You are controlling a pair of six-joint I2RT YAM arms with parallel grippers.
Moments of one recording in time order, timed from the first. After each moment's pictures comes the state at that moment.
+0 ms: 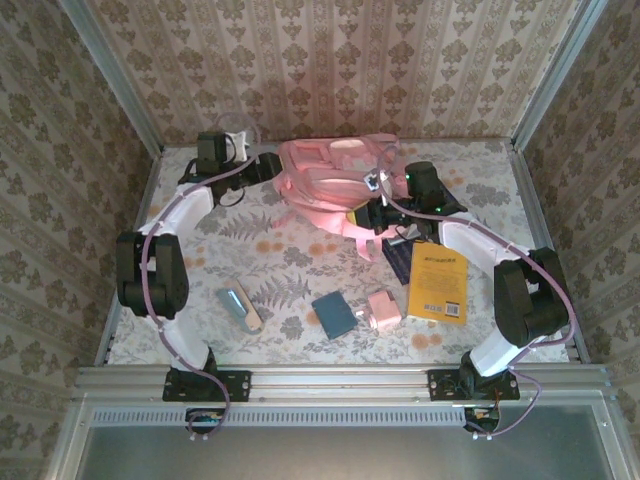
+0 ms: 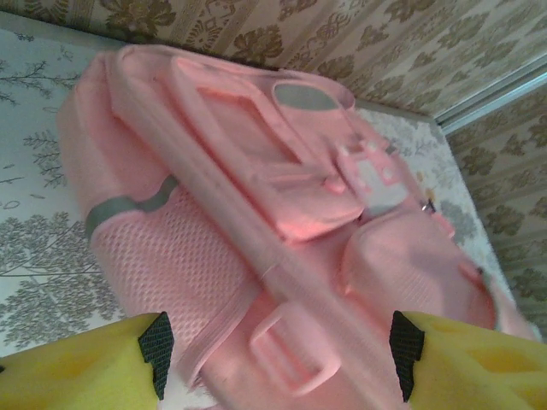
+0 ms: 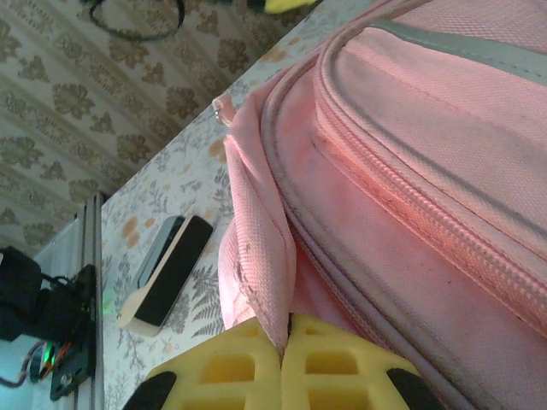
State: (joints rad) left arm -0.18 1.80 1.39 -0.19 0.59 -0.41; right arm 0.30 1.61 1.07 -0.07 -0.87 0.05
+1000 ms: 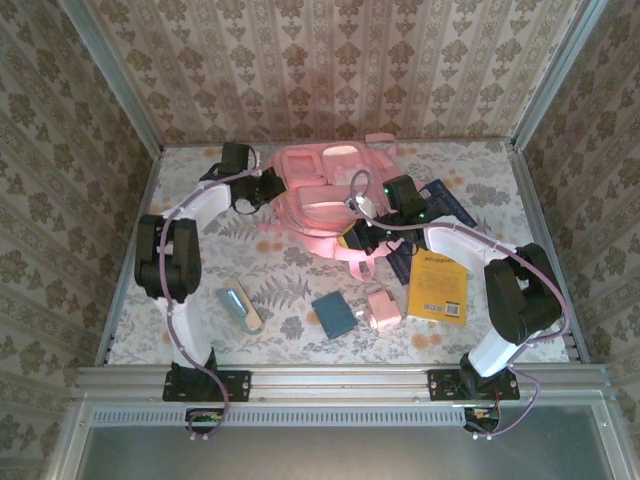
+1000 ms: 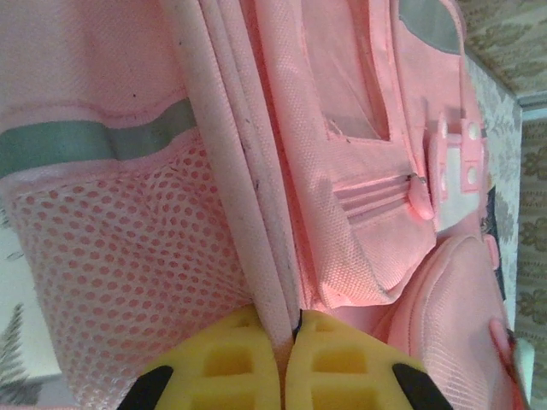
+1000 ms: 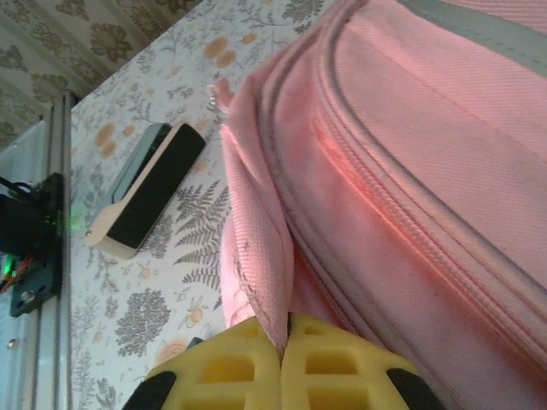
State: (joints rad) left arm -0.22 1.91 1.40 -0.32 0.50 -0.63; right arm 0.40 1.64 1.07 -0.22 -0.76 -0.16
